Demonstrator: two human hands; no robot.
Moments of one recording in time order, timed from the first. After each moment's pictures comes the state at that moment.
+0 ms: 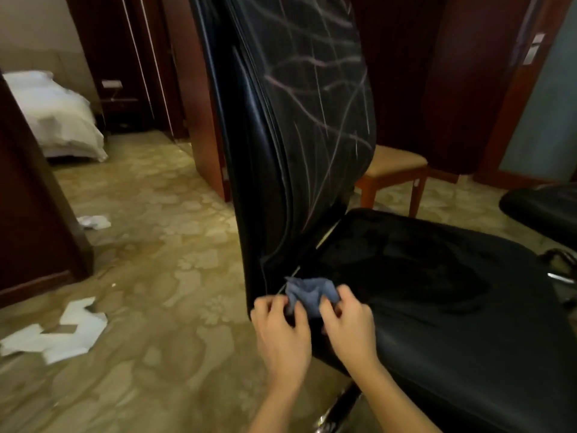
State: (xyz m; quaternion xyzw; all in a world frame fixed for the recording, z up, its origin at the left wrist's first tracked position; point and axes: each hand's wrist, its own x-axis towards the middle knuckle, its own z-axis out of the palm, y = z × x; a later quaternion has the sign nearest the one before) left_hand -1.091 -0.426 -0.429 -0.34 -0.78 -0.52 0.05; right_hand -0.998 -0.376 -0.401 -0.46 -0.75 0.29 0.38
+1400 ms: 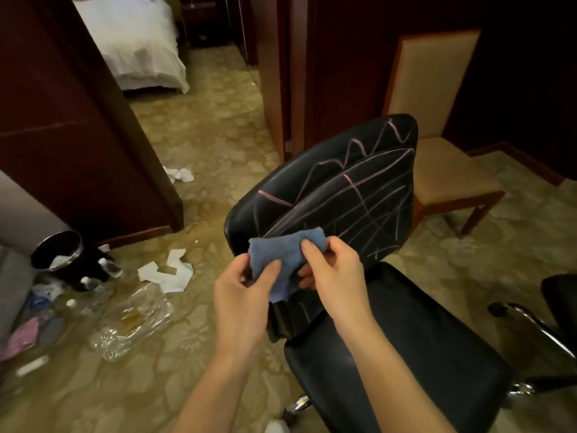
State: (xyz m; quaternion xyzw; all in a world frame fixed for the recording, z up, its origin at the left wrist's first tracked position) left_hand -1.119 -0.412 0.077 -0.13 -0.72 -0.67 -0.14; right_hand -1.052 -0.299 0.081 -0.34 -0.67 0.61 0.25
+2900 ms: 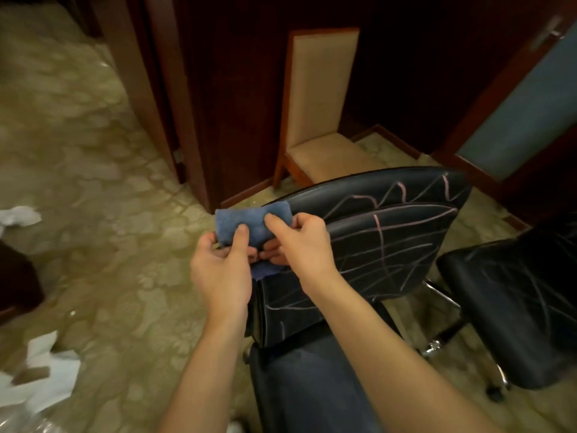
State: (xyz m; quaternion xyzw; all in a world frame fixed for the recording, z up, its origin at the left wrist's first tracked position) left_hand -1.293 -0.171 0.076 -0.07 -0.67 -0.70 -0.25; right_hand -1.220 -0.102 0.114 -0.54 -0.58 0.55 0.27
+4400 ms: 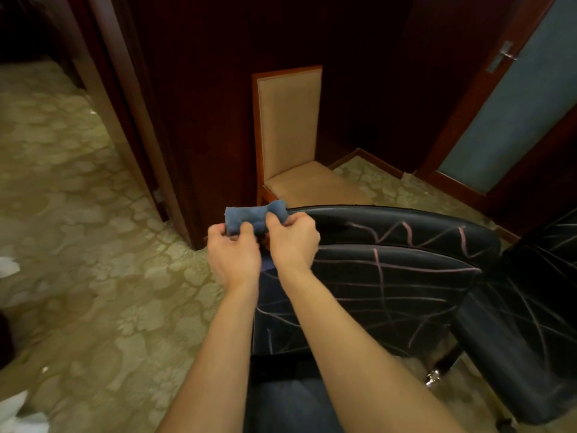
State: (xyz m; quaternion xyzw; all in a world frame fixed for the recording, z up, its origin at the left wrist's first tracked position) left_hand -1.247 -0.021 0.088 -0.10 -0.74 -0.64 -0.19; right_hand -1.186 0.009 0.127 -0.61 -0.56 0.42 0.37
